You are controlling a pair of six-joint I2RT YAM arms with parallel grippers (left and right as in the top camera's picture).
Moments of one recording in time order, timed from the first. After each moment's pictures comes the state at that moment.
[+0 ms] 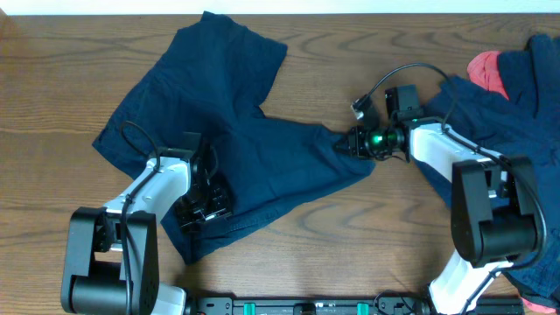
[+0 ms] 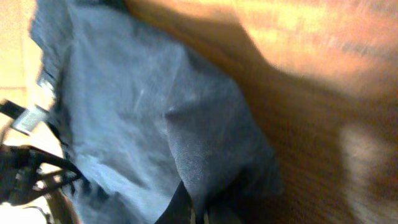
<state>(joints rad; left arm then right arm) -0.12 1.65 0.80 -0.92 0.18 -0.46 0.15 1.90 1.06 -0.34 -0.75 0.20</state>
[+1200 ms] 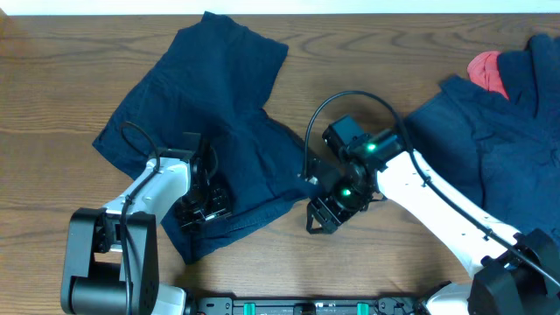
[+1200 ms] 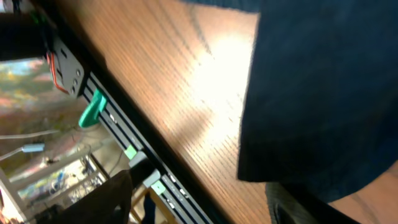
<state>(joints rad) -0.12 1.65 0.80 -0.91 0.18 -0.46 0.60 1.58 1.14 -1.14 -0.53 -0.10</state>
